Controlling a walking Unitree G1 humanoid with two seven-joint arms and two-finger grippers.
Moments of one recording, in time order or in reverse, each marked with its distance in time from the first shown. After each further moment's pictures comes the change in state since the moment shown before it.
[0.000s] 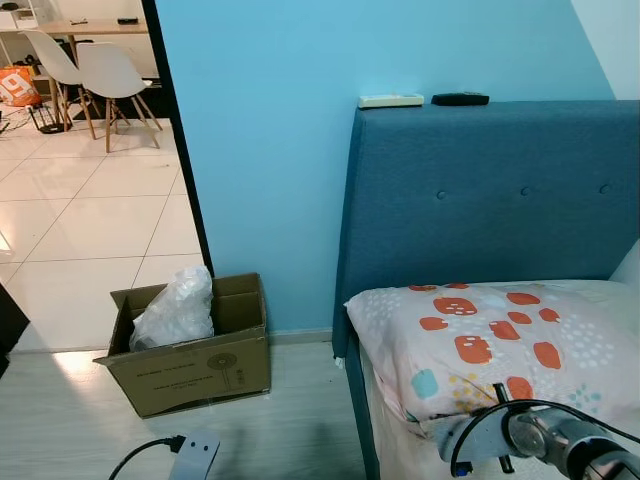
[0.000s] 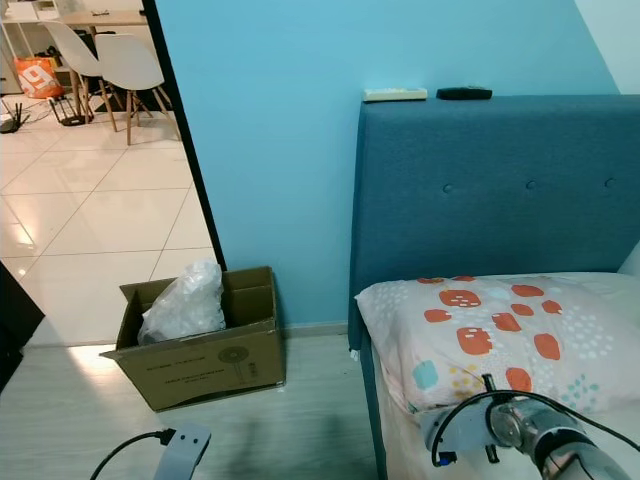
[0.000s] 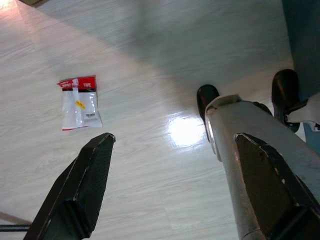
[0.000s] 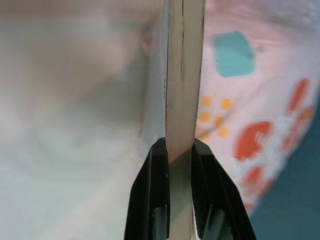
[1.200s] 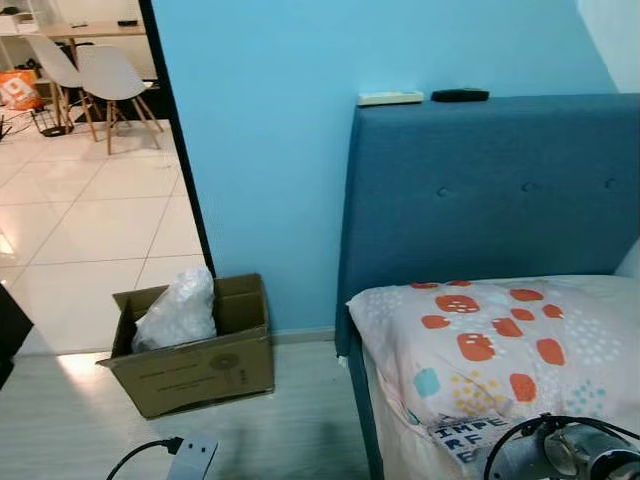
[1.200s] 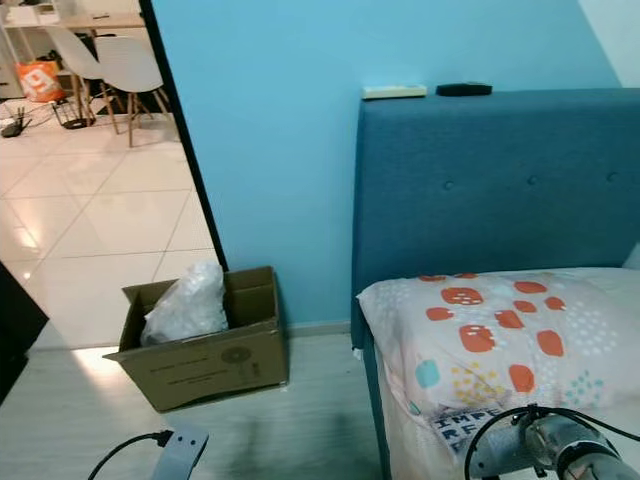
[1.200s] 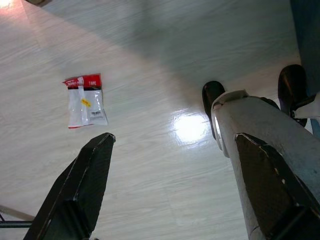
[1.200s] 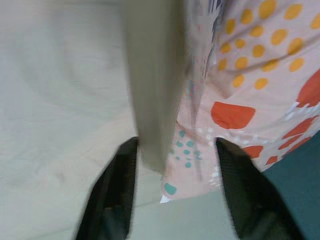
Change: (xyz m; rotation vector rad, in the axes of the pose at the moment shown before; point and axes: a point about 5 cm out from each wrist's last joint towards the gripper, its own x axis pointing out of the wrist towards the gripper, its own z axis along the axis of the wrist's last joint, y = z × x) left arm 0.000 0.001 -0.001 0.003 0.003 0.000; right arm -0.012 0.017 -0.044 -0.128 0.316 0.114
